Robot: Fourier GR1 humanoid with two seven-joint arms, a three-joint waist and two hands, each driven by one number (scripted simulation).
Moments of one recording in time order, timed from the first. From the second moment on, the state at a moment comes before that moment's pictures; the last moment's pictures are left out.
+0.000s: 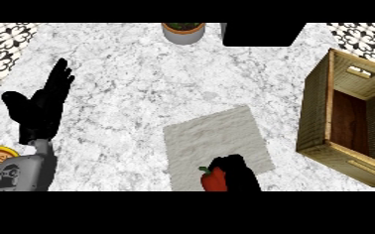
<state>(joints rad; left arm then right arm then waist) -0.19 0.22 0.13 -1.49 -0.01 0.07 0.17 0.14 -0.10 0.68 -1.51 0.83 -0.28 0.41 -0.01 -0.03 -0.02</state>
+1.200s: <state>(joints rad) -0.19 0.23 0.15 -1.49 -0.01 0.07 0.18 0.61 -0.35 0.85 -2.23 0.88 -0.43 0.25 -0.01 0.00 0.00</state>
